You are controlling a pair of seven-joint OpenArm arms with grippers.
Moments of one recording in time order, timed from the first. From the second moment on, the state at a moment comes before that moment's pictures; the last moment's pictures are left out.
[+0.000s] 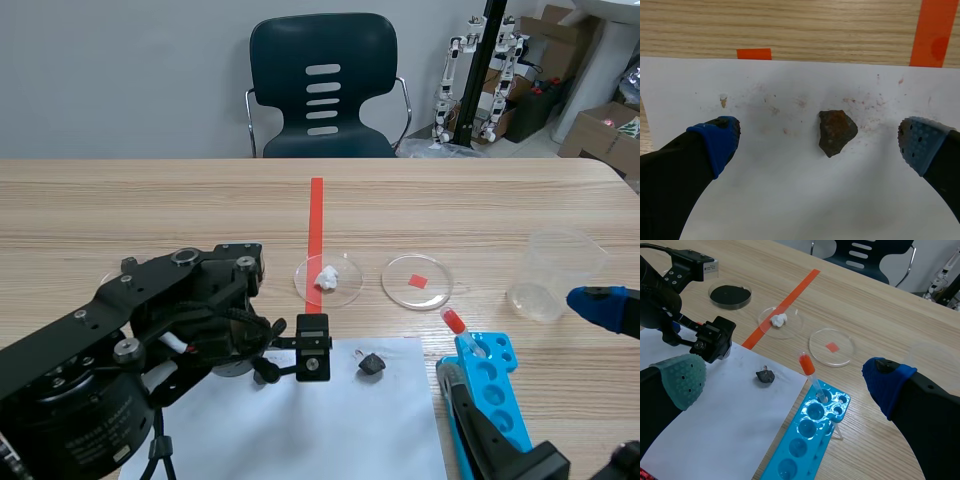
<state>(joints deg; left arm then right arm) -6.2 -8.8 36.8 80.5 -19.5 36.6 52.4 -60.9 26.4 1.7 121.5 2.8 6.2 18.9</state>
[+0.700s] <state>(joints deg) -7.3 -7.5 36.8 76.6 -20.9 37.1 51.2 -60.9 26.4 1.7 121.5 2.8 6.3 18.9</state>
